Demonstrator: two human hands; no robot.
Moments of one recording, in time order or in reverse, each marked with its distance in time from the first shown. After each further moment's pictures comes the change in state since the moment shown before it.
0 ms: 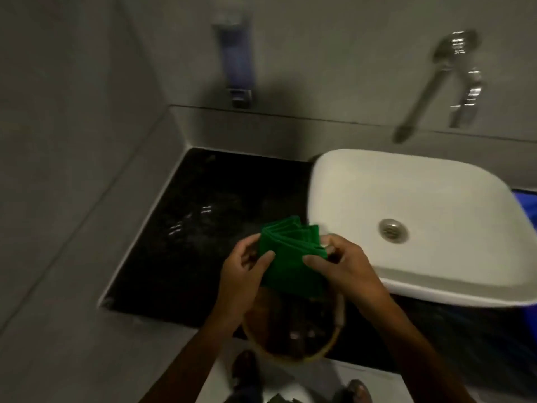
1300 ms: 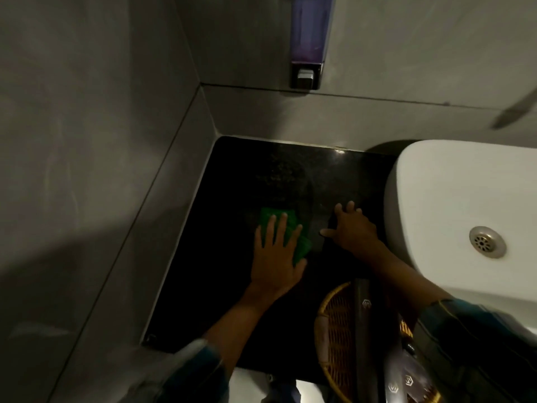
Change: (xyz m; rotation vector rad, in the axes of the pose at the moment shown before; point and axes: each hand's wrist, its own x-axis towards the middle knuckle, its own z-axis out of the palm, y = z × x) left_hand 0.169 -0.113 -0.074 1.436 -0.152 0.464; right_hand 0.215 0.041 0.118 -1.044 -0.081 0.231
